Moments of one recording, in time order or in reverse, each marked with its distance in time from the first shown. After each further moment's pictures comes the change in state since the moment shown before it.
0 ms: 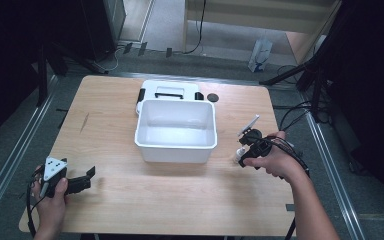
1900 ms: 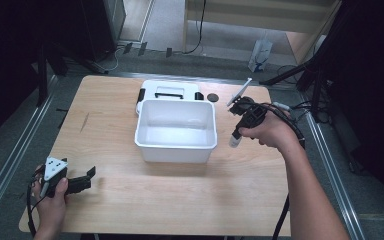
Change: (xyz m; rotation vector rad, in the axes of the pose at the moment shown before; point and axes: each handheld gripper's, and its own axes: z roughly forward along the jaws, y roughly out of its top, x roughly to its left) left arm -0.001 0.000 0.001 -0.003 0.004 0.001; right arm 0.001 0.066 -0.083 -0.043 0.120 -0.101
